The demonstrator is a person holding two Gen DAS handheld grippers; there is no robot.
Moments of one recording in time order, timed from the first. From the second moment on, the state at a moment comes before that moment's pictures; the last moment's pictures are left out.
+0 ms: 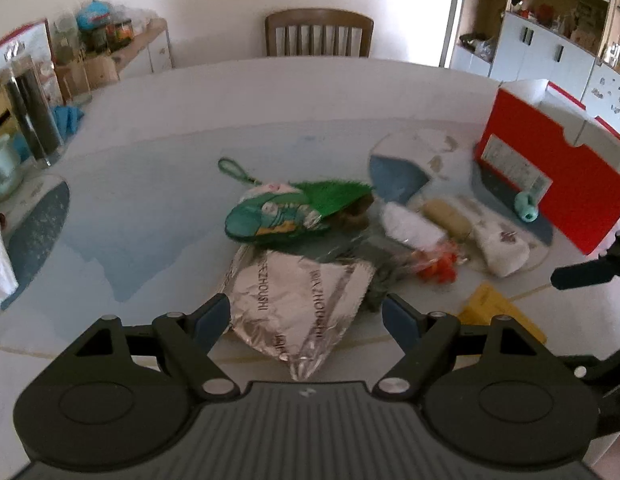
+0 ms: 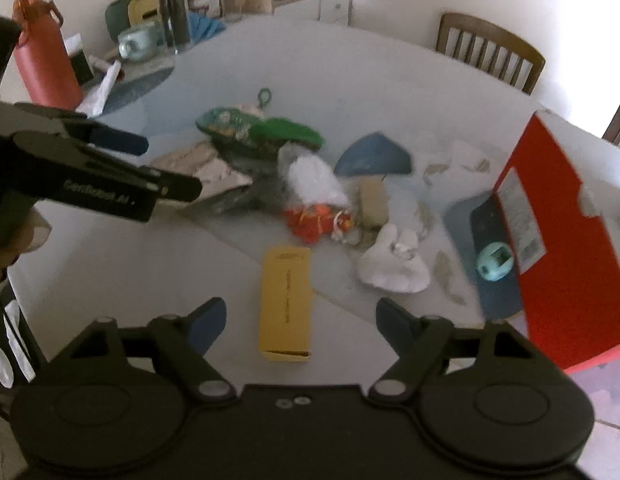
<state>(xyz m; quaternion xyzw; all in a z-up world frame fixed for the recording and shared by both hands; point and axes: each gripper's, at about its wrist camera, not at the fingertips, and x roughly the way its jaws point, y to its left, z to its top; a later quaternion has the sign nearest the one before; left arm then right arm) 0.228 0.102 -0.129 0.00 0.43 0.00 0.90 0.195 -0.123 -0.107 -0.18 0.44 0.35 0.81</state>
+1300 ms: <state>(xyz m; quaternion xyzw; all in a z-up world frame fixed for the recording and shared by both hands) 0.211 0.113 -0.087 -0.03 0.40 -0.03 0.92 0.188 -0.132 -0.082 -0.17 0.43 0.34 0.82</state>
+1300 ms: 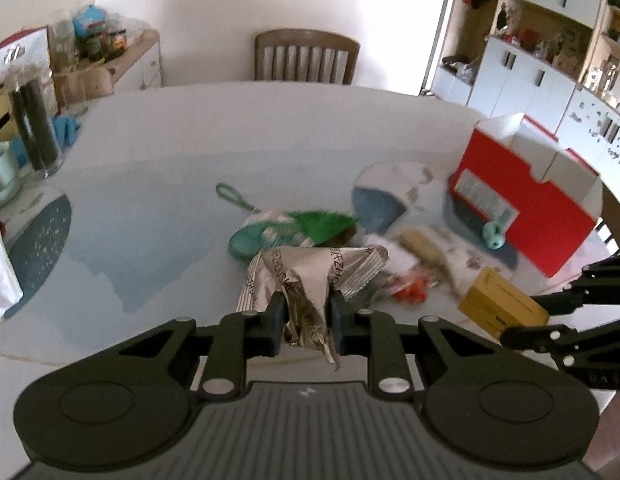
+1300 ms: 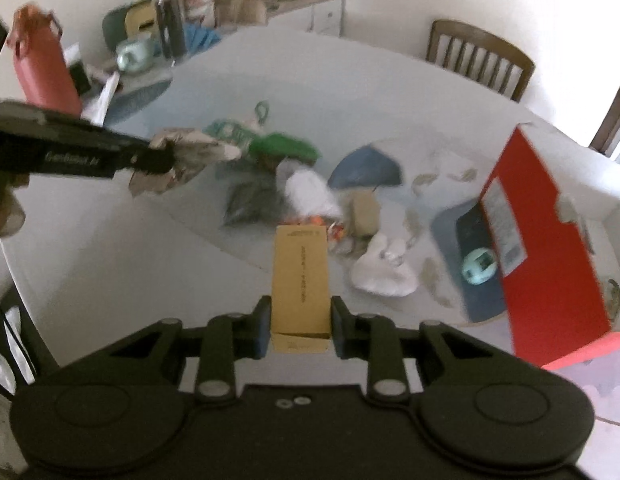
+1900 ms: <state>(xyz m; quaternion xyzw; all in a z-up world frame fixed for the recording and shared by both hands) 0.247 0.001 -0.030 -0.02 0.36 -0.06 0.93 0.238 -0.225 -0.020 -0.10 0.36 0.34 0.86</state>
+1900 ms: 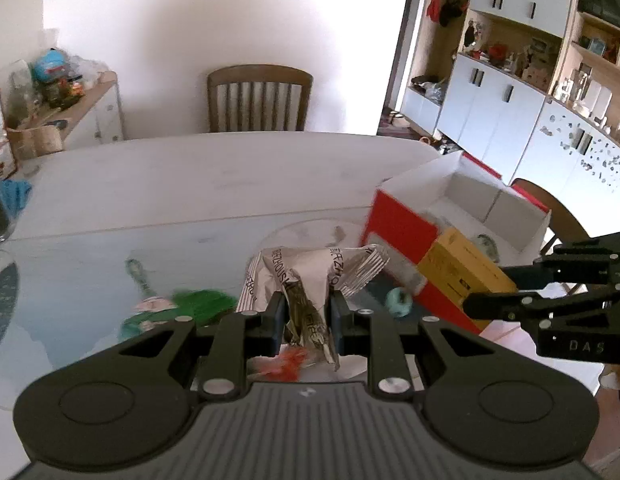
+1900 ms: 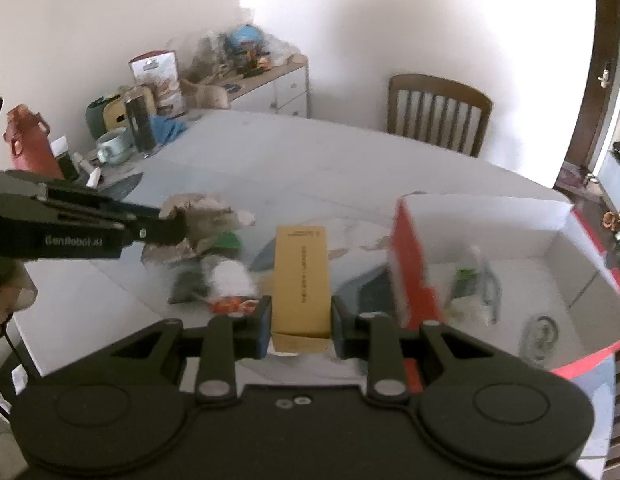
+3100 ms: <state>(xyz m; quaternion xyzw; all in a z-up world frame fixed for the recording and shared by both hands) 0.397 -0.239 -0.067 0.06 0.43 -0.17 0.88 0.418 -0.403 -0.070 -0.06 0.43 0.24 0.87</state>
